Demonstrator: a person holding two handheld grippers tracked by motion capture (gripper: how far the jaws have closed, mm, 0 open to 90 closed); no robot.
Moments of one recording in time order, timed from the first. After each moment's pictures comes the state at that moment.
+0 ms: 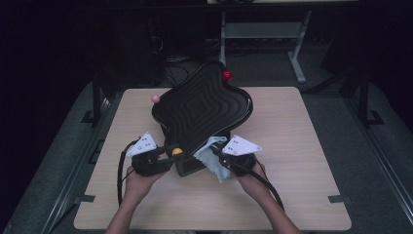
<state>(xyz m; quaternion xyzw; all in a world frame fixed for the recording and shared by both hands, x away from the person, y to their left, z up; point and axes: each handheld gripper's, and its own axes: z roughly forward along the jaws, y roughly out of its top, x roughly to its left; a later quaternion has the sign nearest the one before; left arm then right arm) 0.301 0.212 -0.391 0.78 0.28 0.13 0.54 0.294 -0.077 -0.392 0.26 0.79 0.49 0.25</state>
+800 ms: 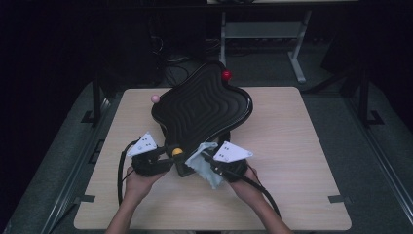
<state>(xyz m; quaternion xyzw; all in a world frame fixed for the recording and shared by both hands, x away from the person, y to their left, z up) 0.300 0.211 -0.391 0.78 0.28 0.13 0.54 0.282 -0.054 -0.401 0.23 0.80 0.50 0.23</state>
